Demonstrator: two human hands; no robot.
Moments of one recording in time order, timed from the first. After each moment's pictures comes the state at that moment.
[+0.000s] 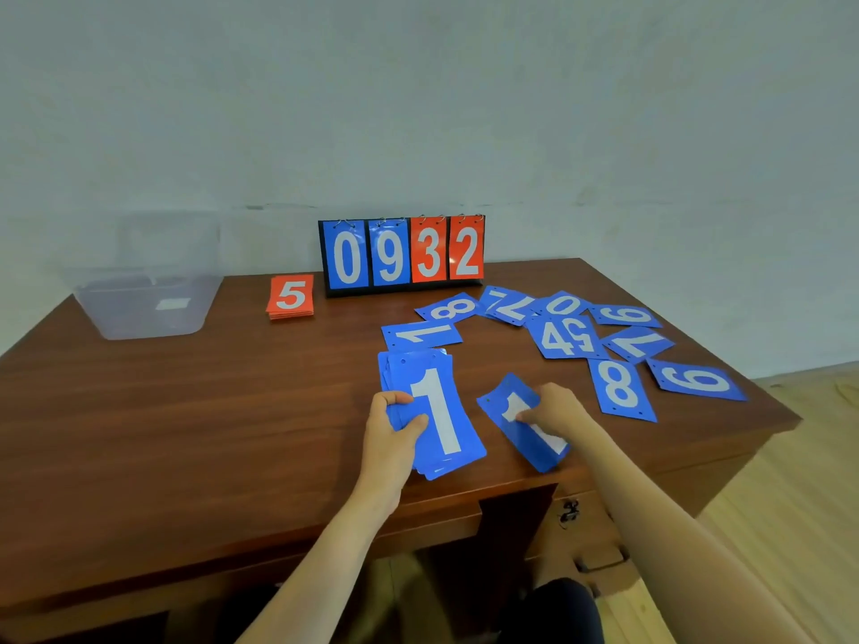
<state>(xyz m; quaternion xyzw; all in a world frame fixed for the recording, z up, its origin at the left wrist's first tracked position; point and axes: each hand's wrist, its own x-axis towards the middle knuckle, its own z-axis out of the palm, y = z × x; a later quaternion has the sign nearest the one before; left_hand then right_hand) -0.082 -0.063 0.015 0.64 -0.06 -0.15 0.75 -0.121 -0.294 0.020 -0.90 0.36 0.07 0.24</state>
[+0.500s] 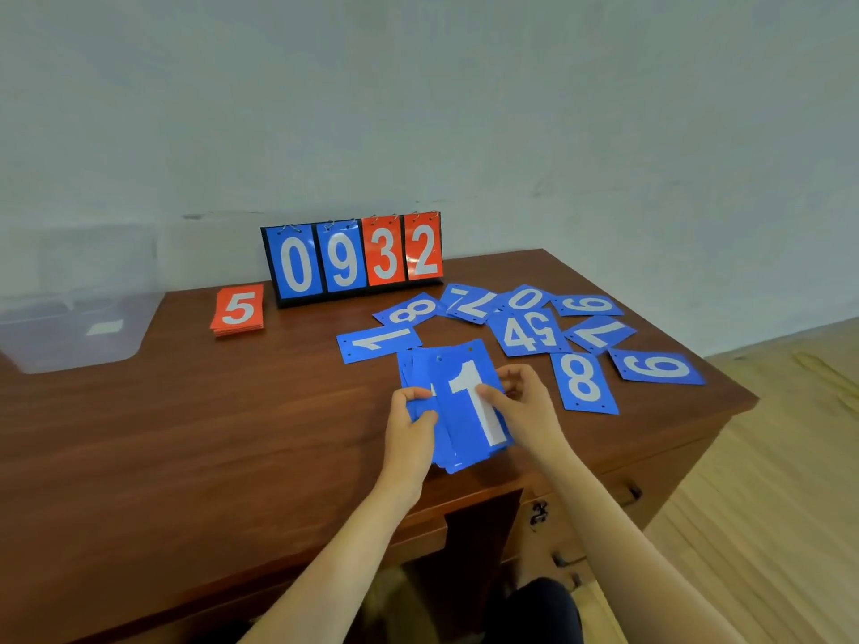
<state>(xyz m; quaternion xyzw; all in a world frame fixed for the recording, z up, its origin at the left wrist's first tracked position) -0.091 -0.142 0.016 0.65 -0.08 -0.20 0.73 -0.147 -0.277 0.022 -0.75 0.30 -0.24 0.54</state>
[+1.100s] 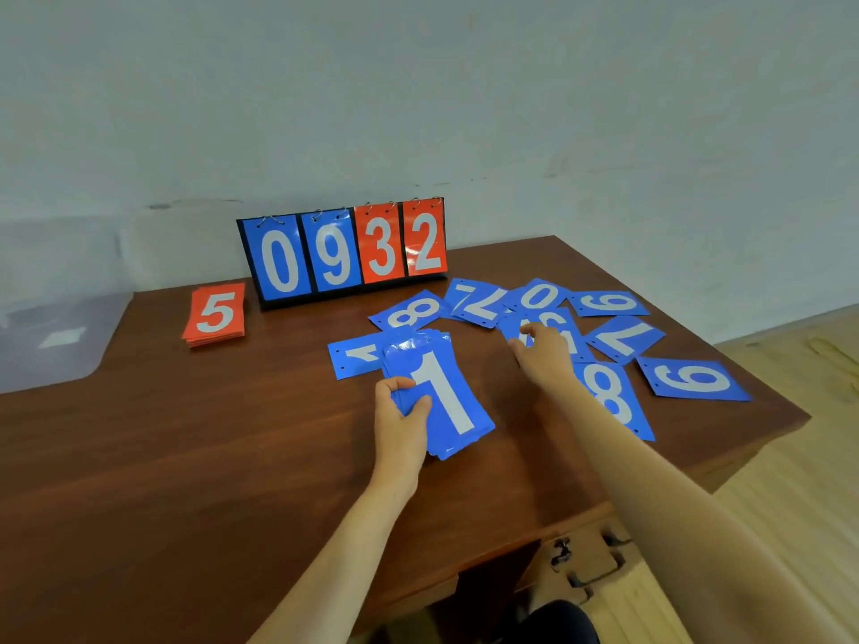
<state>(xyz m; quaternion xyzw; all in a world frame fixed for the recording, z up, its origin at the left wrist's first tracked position) -0.023 -0.175 0.001 0.64 -0.04 -0.17 0.75 -0.039 -0.396 0.008 -0.86 0.38 -0.18 0.31</state>
